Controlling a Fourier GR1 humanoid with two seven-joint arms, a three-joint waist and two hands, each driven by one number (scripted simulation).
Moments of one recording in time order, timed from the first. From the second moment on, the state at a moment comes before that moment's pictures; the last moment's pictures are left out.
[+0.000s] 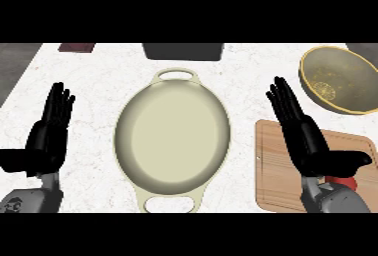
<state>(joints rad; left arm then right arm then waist) -0.11 0.28 -0.01 -1.53 0.16 0.22 -0.12 -0.18 -0.29 0.30 -1.67 -0.25 -0.24 -0.02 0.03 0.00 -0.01</state>
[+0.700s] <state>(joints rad) -0.15 0.32 0.03 -1.57 0.21 0.23 0.08 0.05 -0.73 -0.13 -1.37 -0.05 -0.27 -0.40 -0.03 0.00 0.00</state>
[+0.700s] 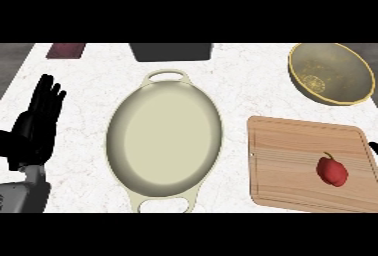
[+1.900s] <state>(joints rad) -0.22 0.32 0.02 -1.63 0.18 0.21 0.24 0.17 -1.02 0.09 -1.77 0.19 0.16 0.26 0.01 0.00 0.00</state>
